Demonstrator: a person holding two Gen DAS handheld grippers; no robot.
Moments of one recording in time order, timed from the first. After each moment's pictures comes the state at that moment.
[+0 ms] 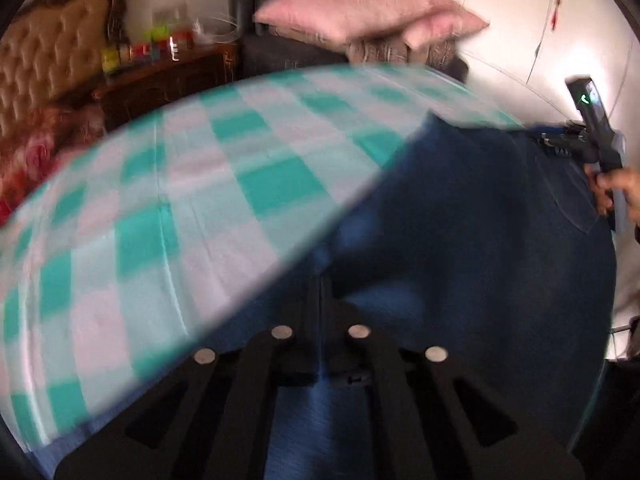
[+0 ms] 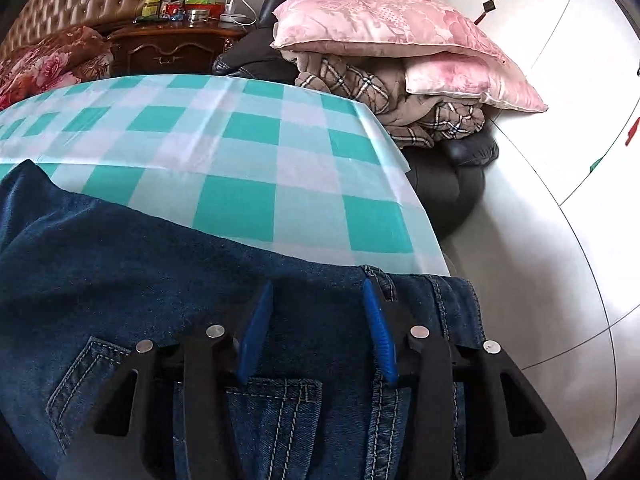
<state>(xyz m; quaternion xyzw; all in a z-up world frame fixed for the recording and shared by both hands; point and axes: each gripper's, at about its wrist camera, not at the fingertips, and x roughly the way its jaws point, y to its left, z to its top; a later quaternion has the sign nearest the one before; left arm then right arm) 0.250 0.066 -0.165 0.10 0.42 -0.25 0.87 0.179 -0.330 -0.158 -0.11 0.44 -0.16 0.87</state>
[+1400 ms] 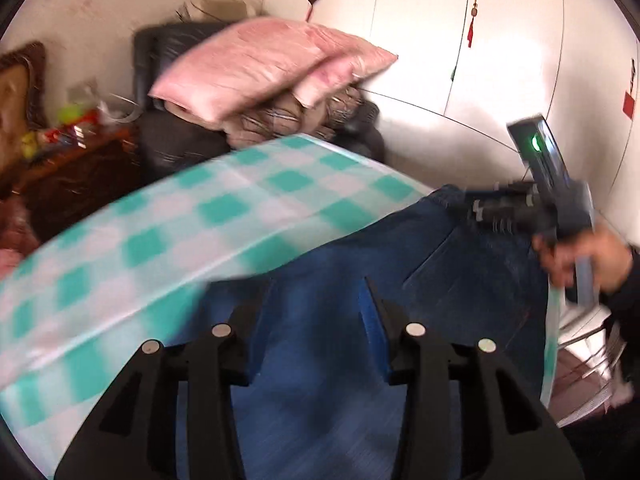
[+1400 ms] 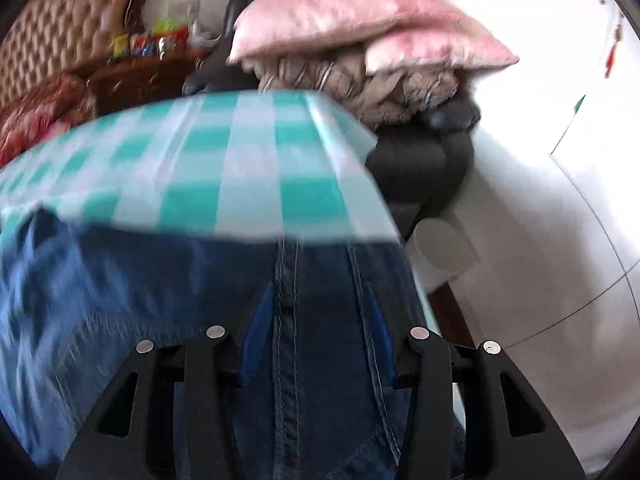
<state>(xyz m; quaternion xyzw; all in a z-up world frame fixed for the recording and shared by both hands) 0.238 -0.112 -0.117 0.09 0.33 -0.42 0.84 0.138 -0.383 -0.138 -0.02 0.45 -0.16 0.88</state>
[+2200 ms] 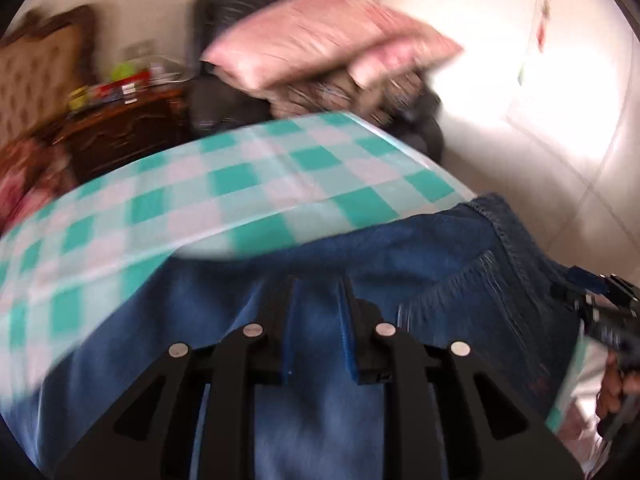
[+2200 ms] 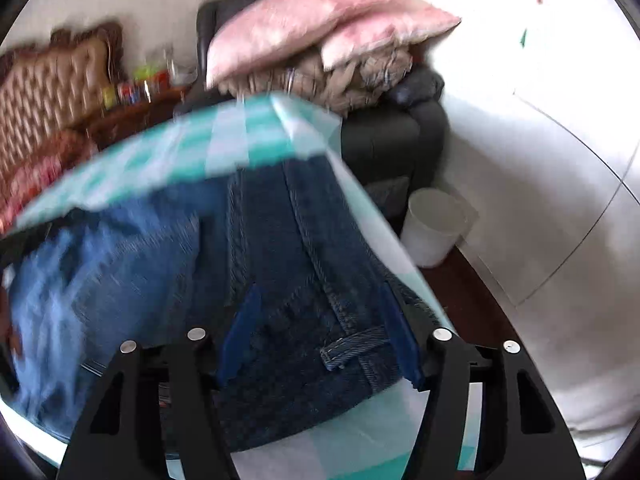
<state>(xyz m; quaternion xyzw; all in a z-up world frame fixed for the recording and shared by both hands) 0.204 -0.140 -0.126 0.05 0.38 -0.28 0.88 0.015 -0.397 -0.130 0.09 0.38 -0.18 0.90</state>
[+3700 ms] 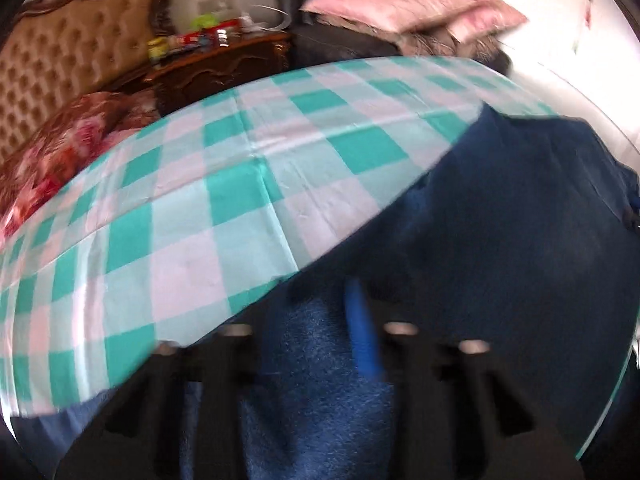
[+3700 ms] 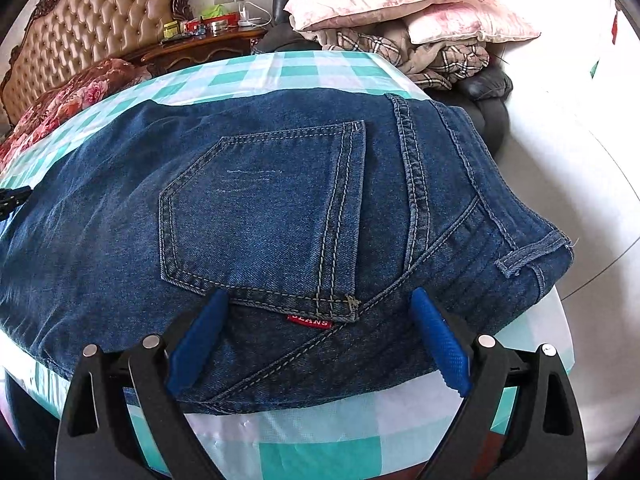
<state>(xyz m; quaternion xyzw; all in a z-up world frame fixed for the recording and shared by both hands) 0.234 0.102 -0.166 0.13 0.44 -0.23 0.86 0.022 -0.294 -0.166 0.01 0.46 -0.10 0.88</state>
